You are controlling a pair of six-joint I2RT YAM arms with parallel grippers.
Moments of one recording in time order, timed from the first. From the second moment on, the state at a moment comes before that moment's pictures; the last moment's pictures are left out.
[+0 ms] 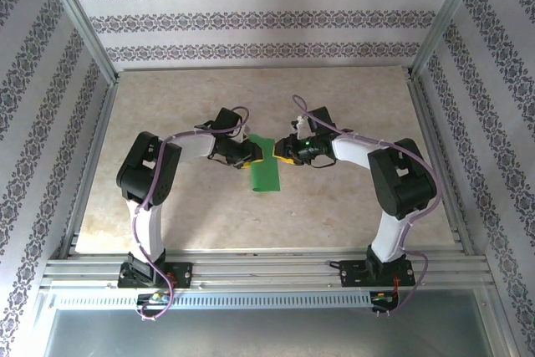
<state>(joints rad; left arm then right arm) -0.40 2.00 1.22 -0.32 0.57 -0.68 0.38 1.85 1.06 -0.17 -0.73 0.66</state>
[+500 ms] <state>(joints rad) -0.40 2.01 1.25 -0.36 0.56 -0.66 0.42 1.98 1.19 -0.28 -0.66 0.63</state>
